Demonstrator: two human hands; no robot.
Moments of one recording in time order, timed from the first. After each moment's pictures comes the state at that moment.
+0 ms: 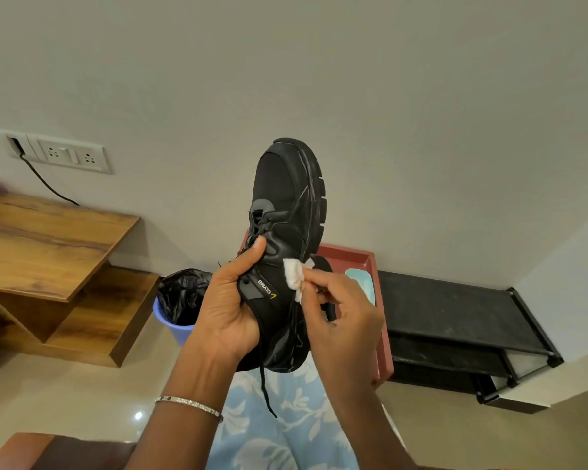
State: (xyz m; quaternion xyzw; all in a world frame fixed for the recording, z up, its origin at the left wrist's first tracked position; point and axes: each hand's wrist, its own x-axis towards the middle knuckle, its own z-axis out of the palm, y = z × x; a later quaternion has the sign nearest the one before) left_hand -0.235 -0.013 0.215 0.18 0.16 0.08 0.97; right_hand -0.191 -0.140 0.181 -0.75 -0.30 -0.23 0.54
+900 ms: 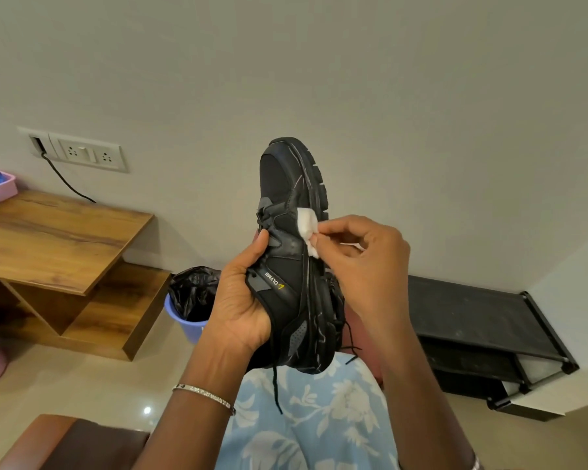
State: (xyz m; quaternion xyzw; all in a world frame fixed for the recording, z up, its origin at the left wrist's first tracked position) left_hand -0.233 -0.011 0.218 0.10 0.10 0.09 0.99; right_hand -0.160 -0.131 0.252 -0.77 -0.30 -0.09 0.55
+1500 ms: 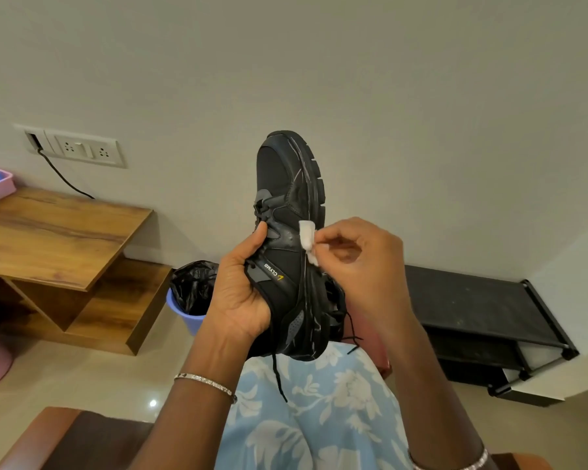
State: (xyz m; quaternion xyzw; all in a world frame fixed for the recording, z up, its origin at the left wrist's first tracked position) left_hand -0.229 -0.008 0.214 0.13 0.12 0.10 0.98; right_hand -0.147 -0.141 0.233 -0.77 -0.37 -0.08 0.51
